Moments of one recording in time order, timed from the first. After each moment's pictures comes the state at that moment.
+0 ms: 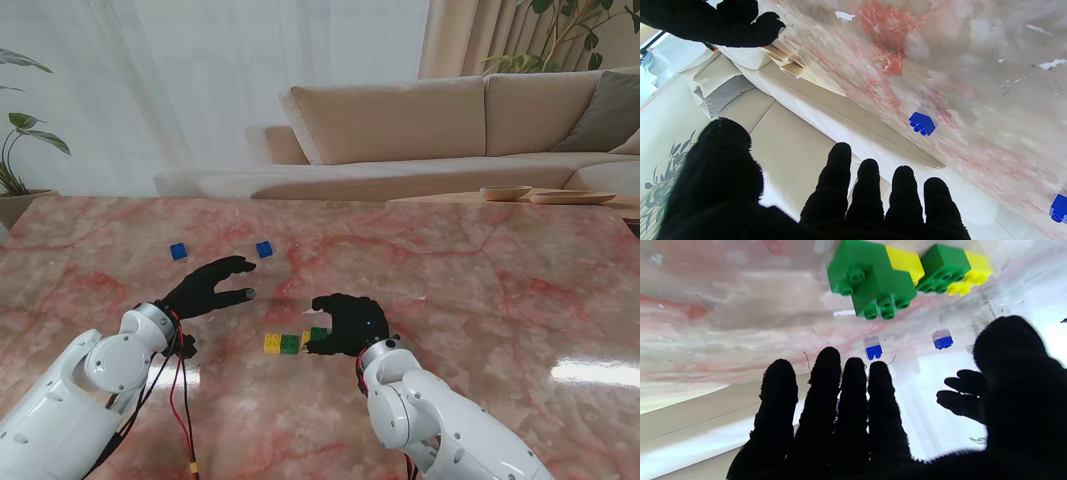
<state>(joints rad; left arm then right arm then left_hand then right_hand) 1.48 -1.09 -1.26 -1.46 0.42 -0.19 -0.14 -1.45 -1.12 0.82 -1.61 -0.89 0.34 -0.08 0.49 -0.19 0.12 0.01 0.40 0.06 0.20 0.20 0.26 0.01 0.22 0.21 0.17 0.03 0.11 0.34 -0.02 -0.03 0.23 0.32 0.33 -0.59 0.63 -0.11 0.47 -0.03 0.28 0.69 0.51 -0.11 0.48 0.65 0.54 -0.16 0.82 0.77 0.35 -0.09 1.25 0.91</state>
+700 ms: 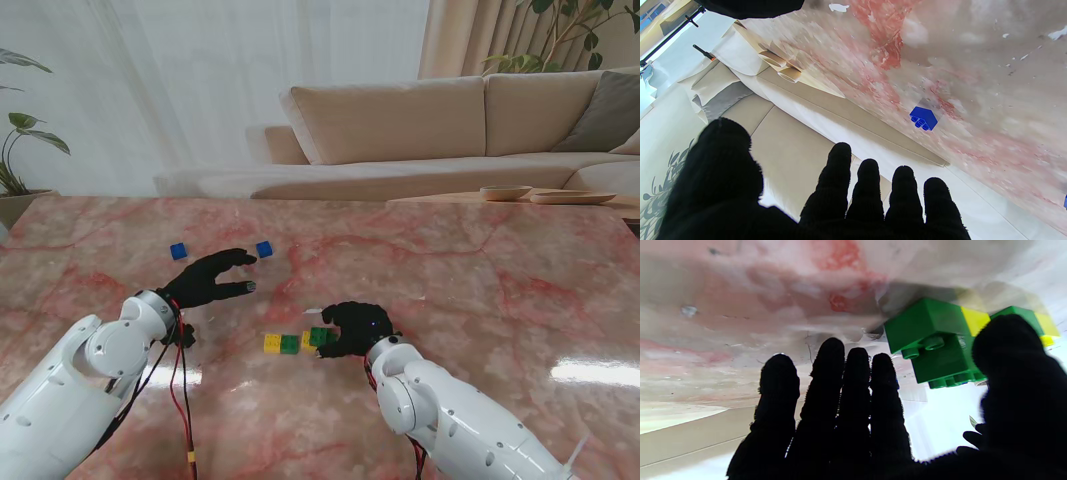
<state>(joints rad) 1.41 -1.08 -1.24 -1.43 0.44 -0.19 -0.18 -1.32 -1.12 0.72 -1.37 -0.83 0.25 -0.13 0.49 -0.19 0.12 0.01 0.40 0.06 0.20 0.20 0.26 0.01 0.22 0.21 0.17 0.03 0.11 0.34 -0.02 -0.03 0.23 0.32 0.36 -0.59 0.62 -0.11 0.52 -0.08 0.44 0.82 0.64 -0.15 0.61 0.68 0.70 -0.18 0.84 0.72 0.50 -0.10 1.29 0.92</state>
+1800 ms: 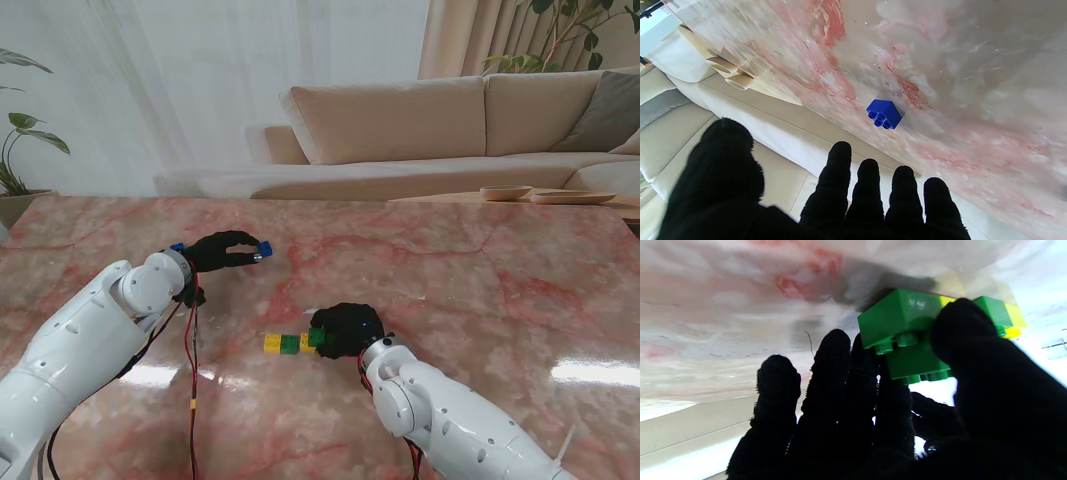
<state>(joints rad) 0.98 -1.13 -0.94 -0.95 0.33 -0.15 -0.19 -1.29 -1.14 0.69 -1.31 -0.82 0.15 -0.23 0.49 -0.19 0.14 0.01 0.40 0.06 0.22 0.20 0.26 0.01 0.22 0.21 0.17 0.03 0.11 0.34 -0.02 -0.03 0.23 0.32 0.48 -0.72 0.91 -0.24 0.69 -0.20 0.62 0.79 0.89 -0.20 0.62 0.84 0.85 -0.20 0.92 0.78 0.60 -0.10 1.37 0.90</state>
